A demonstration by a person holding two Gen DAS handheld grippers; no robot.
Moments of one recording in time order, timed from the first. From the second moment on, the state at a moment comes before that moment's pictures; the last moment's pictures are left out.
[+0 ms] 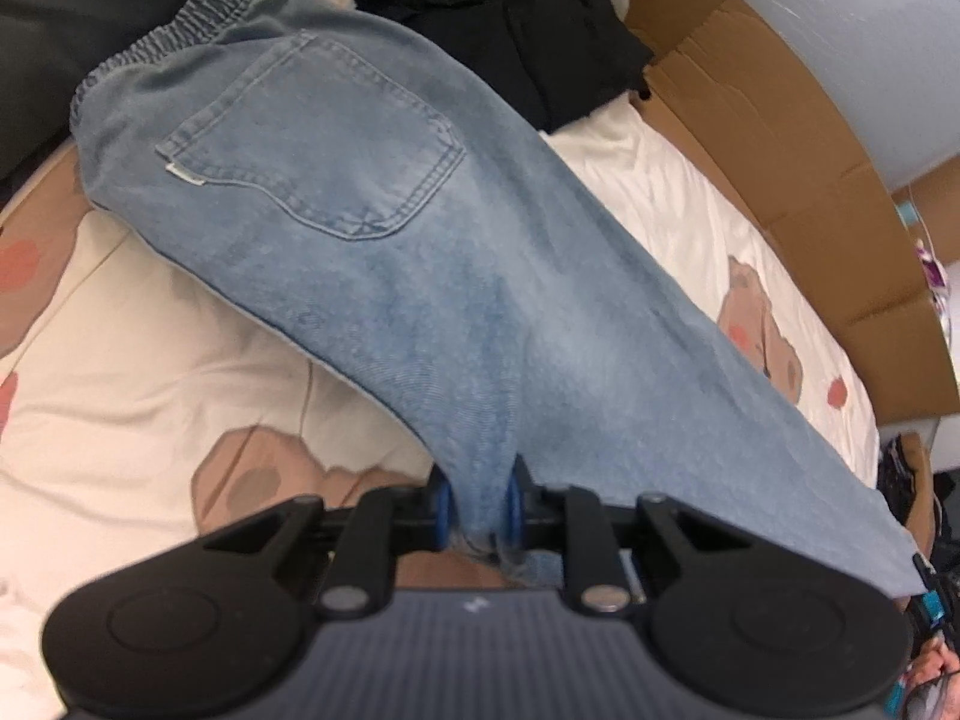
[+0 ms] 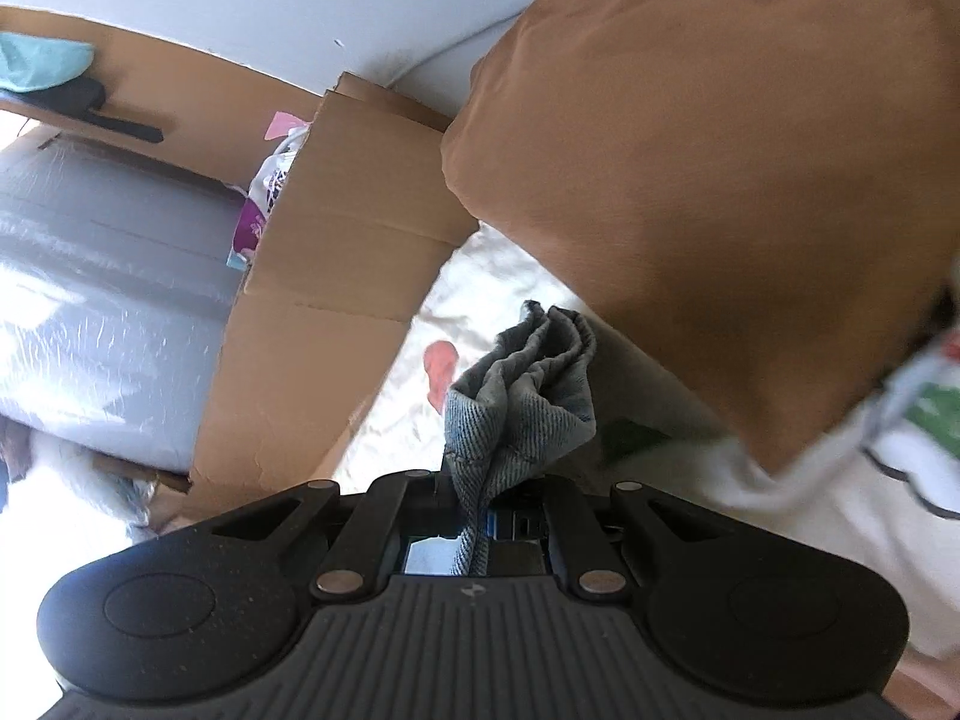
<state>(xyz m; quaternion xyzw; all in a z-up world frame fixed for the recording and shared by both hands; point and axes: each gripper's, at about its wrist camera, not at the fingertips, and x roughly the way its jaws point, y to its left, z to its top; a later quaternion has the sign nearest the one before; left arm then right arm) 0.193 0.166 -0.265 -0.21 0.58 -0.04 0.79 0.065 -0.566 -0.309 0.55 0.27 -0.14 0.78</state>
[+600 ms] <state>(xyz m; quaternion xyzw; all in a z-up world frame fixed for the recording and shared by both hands) 0.150 0.141 -0.245 -0.16 0.62 -0.06 0.76 -0.104 -0.552 -0.286 0.54 0.28 -0.20 0.77</state>
